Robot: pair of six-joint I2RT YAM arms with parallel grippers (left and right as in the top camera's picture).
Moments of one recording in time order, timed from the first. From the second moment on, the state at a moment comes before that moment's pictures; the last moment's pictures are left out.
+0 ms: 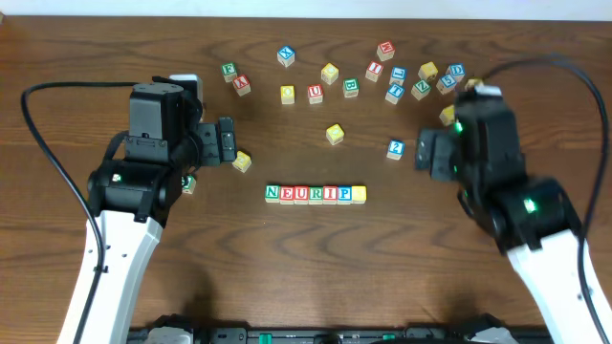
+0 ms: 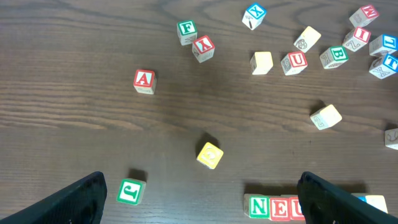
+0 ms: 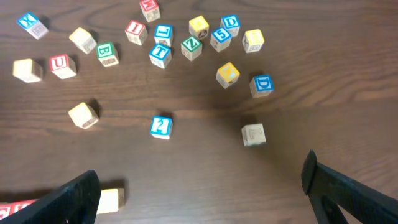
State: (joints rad) left arm -0.14 1.22 1.19 -0.78 -0.01 -0.15; right arm 0.32 1.11 1.17 -0.86 0.31 0.30
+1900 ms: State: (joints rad) left arm -0.25 0.62 0.64 -0.27 -0.03 -0.06; right arm 0.32 1.02 1.08 -0.93 0.28 0.31
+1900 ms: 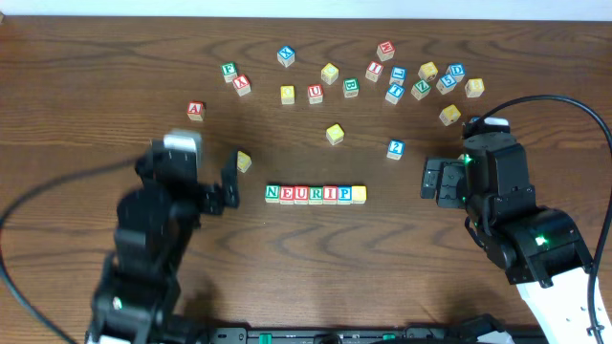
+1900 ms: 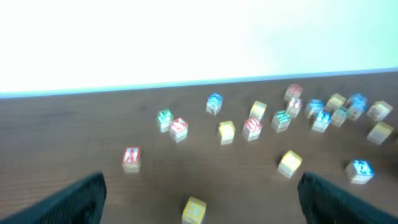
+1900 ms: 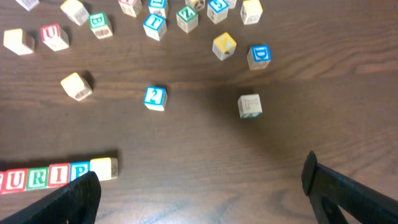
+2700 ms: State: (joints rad) left arm -0.21 0.03 0.09 -0.01 0.10 0.05; right arm 0.32 1.02 1.08 -0.93 0.28 0.31
